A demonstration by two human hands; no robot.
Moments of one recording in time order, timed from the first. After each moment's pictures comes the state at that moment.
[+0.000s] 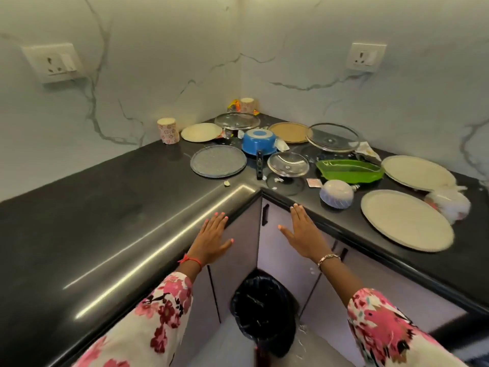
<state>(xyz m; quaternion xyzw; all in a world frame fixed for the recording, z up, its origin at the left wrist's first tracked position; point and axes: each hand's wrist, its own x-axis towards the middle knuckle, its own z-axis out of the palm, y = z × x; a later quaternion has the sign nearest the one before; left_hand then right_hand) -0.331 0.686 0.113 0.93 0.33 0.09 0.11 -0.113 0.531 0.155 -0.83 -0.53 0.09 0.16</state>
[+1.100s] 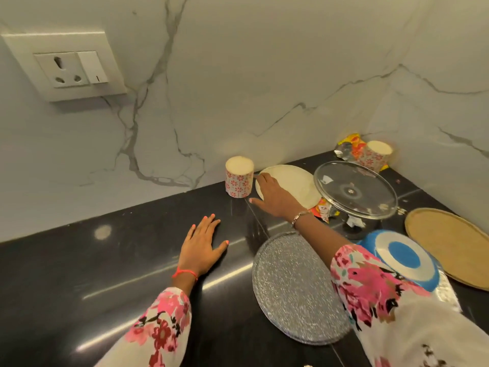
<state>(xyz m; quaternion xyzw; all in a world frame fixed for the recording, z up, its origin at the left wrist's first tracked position) -0.330 1.097 0.103 0.79 0.59 0.15 0.11 -0.118 1.145 0.220 -0.62 -0.77 0.13 0.09</state>
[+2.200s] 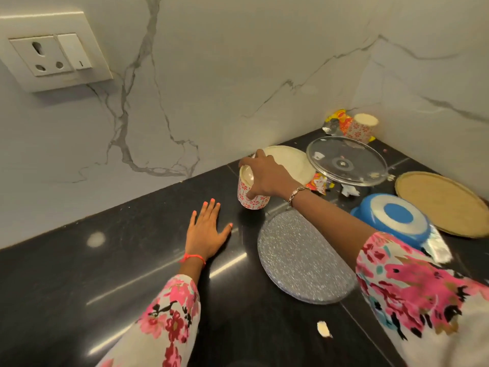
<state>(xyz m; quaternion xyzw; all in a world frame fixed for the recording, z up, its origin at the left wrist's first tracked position) -0.333 1.102 0.101 0.79 0.59 0.11 0.11 -0.156 1.114 0.262 -0.65 -0.75 0.10 0.06</state>
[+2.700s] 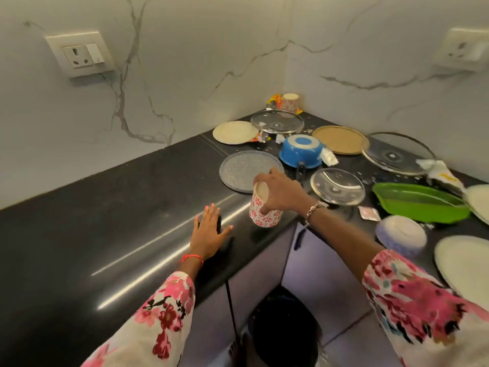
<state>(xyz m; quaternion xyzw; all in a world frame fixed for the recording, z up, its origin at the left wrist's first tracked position) -0.334 0.821 0.115 0.83 0.51 0.12 0.20 -0.130 0.760 0.263 -0.71 -0.69 0.13 0.09</state>
